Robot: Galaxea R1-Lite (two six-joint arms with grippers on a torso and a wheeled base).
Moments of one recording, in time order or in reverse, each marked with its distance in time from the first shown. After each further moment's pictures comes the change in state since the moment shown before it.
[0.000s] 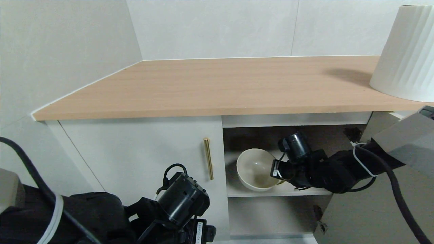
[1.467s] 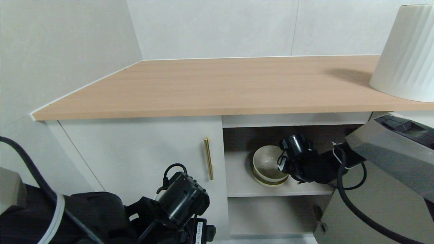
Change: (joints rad) left arm 0.002 0.003 -0.002 0.000 0.000 0.000; right arm -0.110 0.191 -0.153 -0.003 -0.177 0.054
